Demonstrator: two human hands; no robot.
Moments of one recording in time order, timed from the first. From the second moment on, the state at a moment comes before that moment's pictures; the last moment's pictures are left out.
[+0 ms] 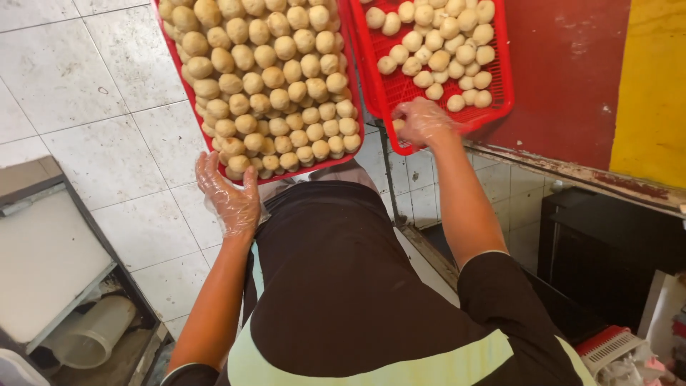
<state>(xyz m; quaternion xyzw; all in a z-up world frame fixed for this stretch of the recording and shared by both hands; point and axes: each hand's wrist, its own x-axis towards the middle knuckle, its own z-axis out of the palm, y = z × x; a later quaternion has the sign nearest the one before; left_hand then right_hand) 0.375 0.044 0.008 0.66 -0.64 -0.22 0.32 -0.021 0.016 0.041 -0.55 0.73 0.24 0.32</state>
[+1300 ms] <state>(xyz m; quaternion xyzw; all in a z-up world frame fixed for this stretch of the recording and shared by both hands) 0.385 0.043 0.044 0.65 -0.58 -0.35 0.34 0.226 0.027 0.010 -0.79 0.56 -0.21 0.13</state>
